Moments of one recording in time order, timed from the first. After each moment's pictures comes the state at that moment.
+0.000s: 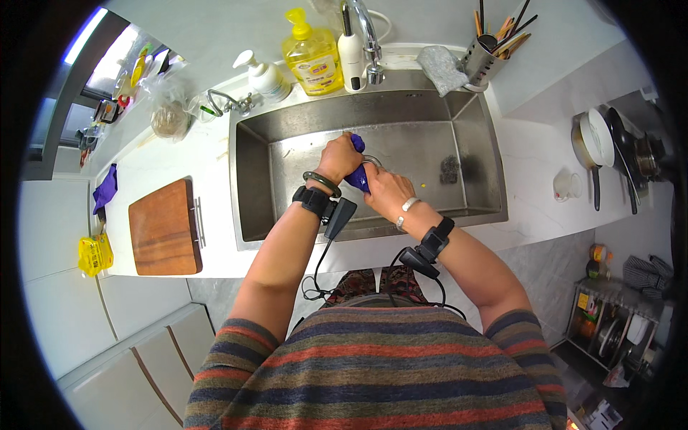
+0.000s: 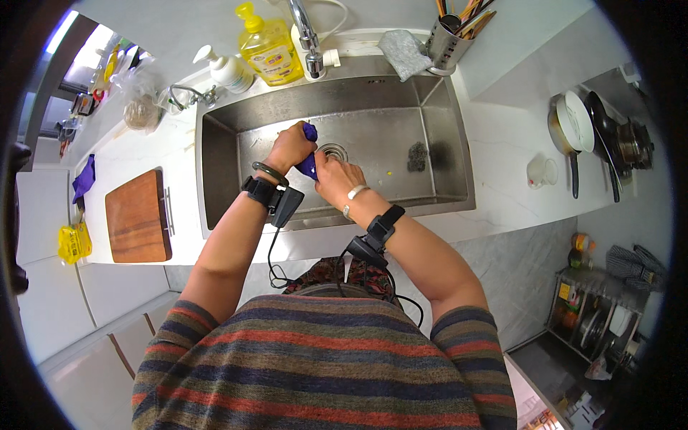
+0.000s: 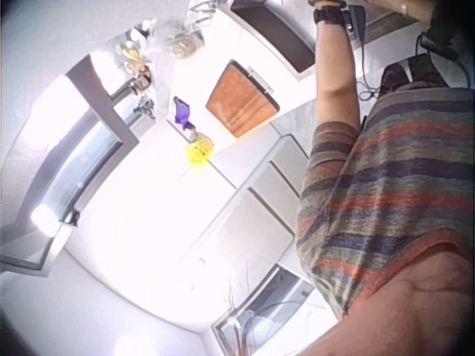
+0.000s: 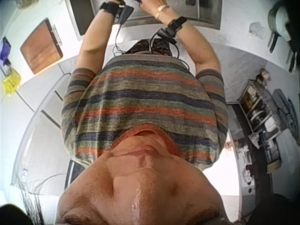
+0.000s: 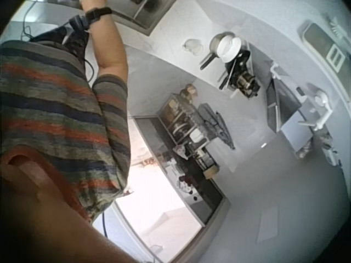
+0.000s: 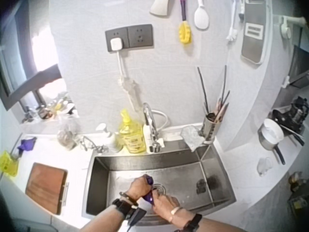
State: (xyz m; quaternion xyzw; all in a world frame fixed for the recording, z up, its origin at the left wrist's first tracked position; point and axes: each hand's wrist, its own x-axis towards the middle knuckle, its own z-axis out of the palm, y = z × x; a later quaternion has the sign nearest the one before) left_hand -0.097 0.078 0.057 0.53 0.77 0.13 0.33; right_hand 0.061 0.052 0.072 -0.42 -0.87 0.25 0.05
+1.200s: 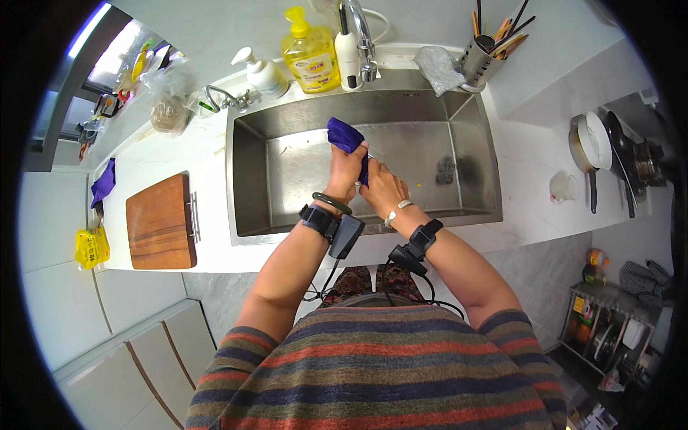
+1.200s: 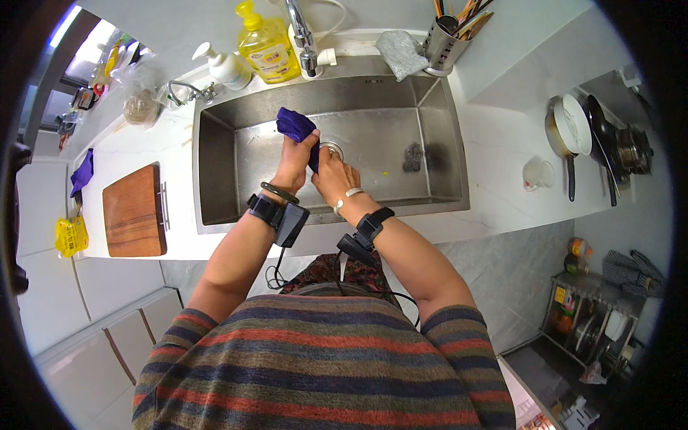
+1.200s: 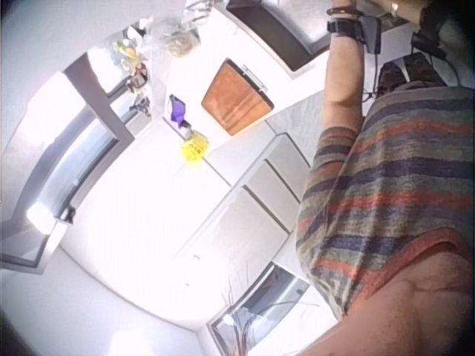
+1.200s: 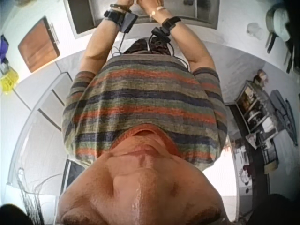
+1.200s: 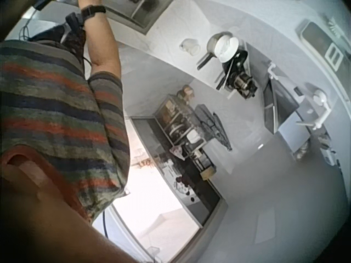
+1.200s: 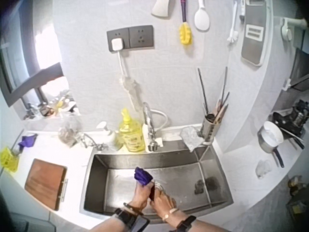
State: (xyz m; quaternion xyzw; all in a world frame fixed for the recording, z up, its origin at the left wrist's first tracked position) left_hand -0.047 0.054 0.048 0.18 0.63 0.58 0.48; right_hand 0.065 0.048 0.058 -0.49 -0.82 0.28 0.10
